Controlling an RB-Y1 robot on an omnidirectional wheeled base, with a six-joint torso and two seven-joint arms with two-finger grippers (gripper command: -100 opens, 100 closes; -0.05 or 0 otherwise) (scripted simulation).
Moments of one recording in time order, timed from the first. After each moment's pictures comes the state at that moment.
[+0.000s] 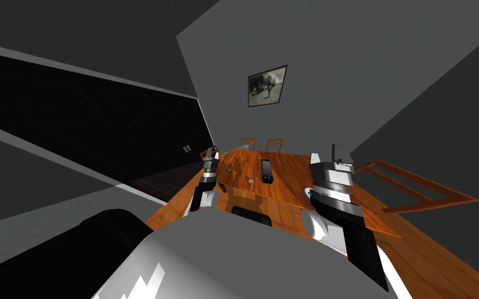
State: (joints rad) left arm 0.50 0.00 -0.05 -2.30 0.11 -0.37 -0.07; right arm 0.47 0.05 0.00 -2.38 0.07 -0.35 0.12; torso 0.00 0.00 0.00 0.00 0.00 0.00
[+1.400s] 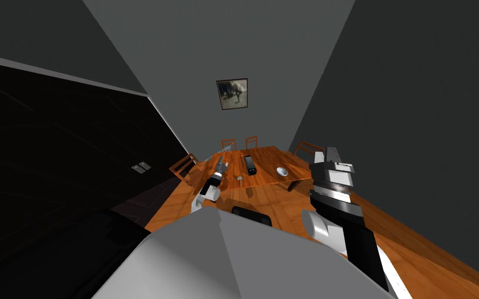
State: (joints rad) left arm 0.31 0.23 -0.07 -1.91 0.36 -0.19 0.04; right arm 0.47 0.05 0.00 -2.38 0.07 -0.35 0.12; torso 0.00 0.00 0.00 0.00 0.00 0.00
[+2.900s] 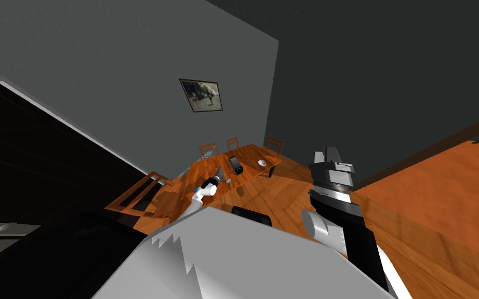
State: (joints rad) left arm 0.16 0.37 -0.04 -1.47 0.62 0.09 0.16; right arm 0.47 0.05 0.00 -2.38 0.07 -0.35 0.12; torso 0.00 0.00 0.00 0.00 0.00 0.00
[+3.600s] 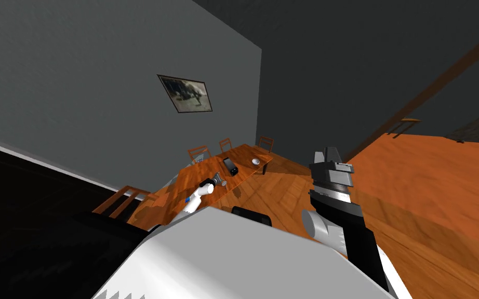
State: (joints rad) left arm 0.10 0.42 0.00 -1.28 0.72 0.24 0.21; right arm 0.47 0.05 0.00 -2.38 0.07 -0.35 0.12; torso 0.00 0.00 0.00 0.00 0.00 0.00
